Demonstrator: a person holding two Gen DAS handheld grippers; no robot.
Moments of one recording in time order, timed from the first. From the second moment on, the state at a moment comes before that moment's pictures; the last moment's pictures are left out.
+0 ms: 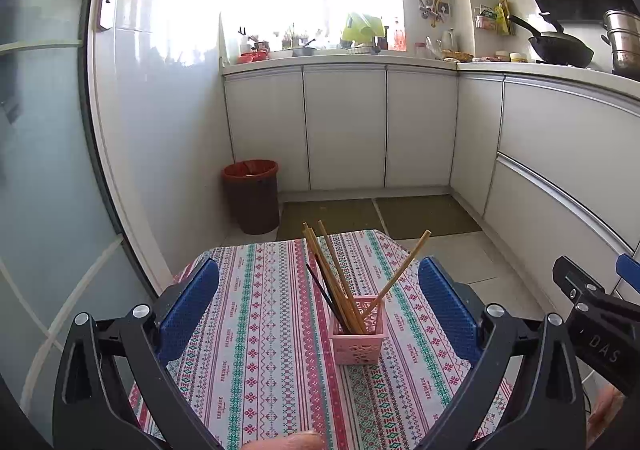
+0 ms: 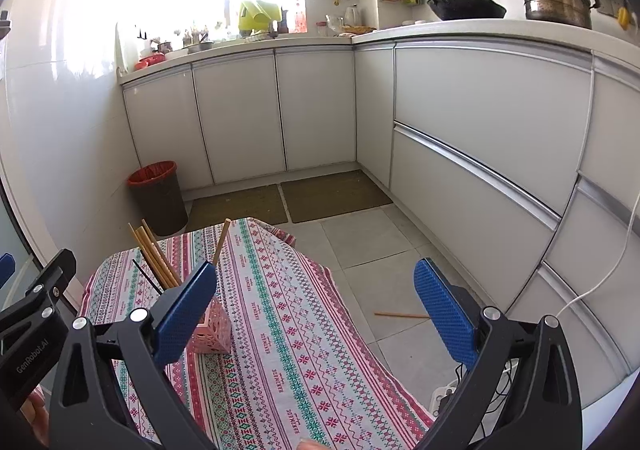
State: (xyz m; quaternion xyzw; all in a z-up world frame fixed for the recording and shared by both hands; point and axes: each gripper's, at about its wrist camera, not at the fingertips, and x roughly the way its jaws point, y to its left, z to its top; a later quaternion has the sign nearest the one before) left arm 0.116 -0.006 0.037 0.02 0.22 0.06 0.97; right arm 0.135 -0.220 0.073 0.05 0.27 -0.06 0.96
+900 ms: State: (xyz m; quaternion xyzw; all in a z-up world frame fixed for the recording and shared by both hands) left arm 0.117 -0.005 0.035 0.02 0.22 0.06 0.97; right arm 0.138 -0.221 0.070 0.06 0.28 -0.05 0.96
